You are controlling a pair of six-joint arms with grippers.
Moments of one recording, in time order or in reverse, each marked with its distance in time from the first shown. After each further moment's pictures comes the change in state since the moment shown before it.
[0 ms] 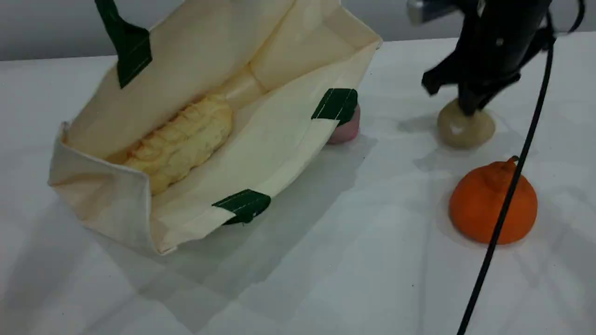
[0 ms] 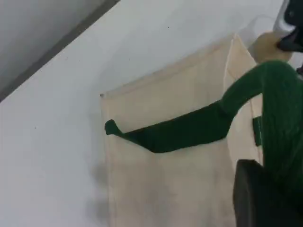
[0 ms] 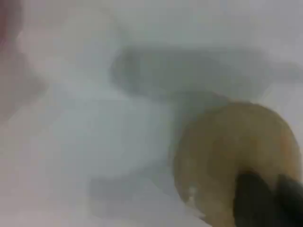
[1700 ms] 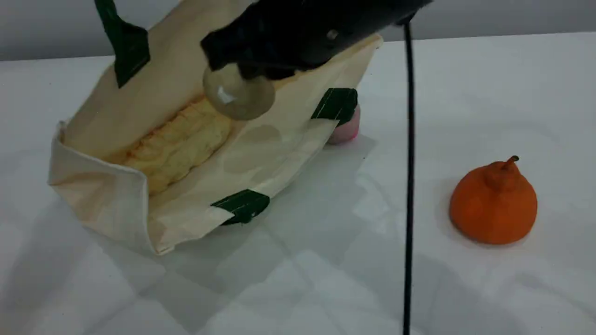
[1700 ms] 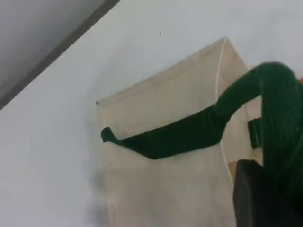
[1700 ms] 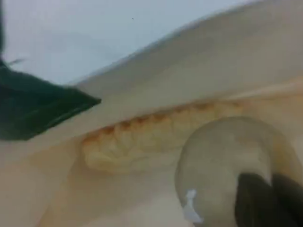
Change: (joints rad) left arm 0.000 0.000 0.000 -0.026 0.000 0.046; right arm 0.453 -0.224 0.260 0.048 -0.664 0.186
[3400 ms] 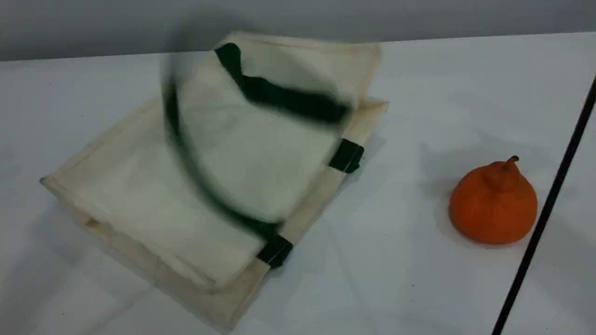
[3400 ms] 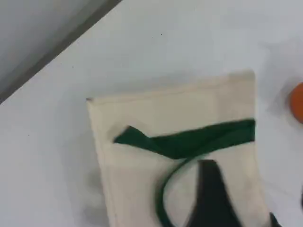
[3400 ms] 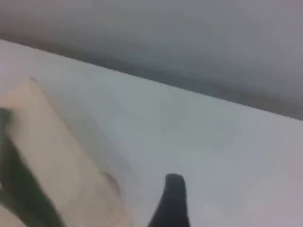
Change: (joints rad) left arm 0.000 -0.001 0.000 0.000 -0.004 -0.035; right arm -0.363 -0.421 -0.142 -0.095 0.619 -0.072
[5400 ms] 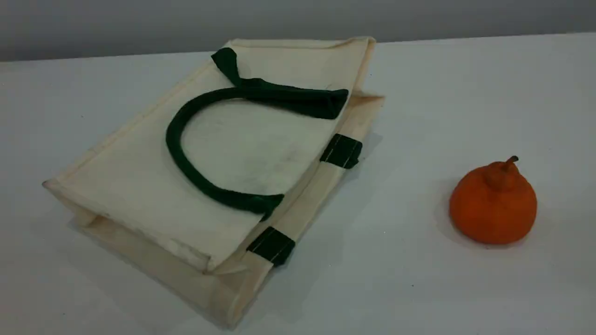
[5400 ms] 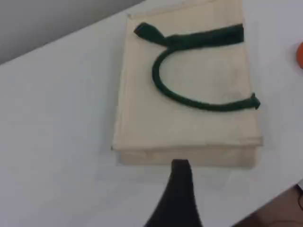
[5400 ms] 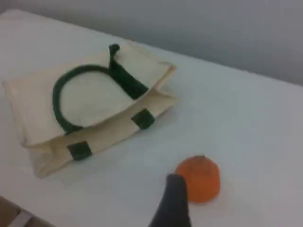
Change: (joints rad) left arm 0.000 -1.453 1.044 0.239 0.005 -0.276; right arm 0.001 -1.444 0.540 0.391 0.640 -0.381
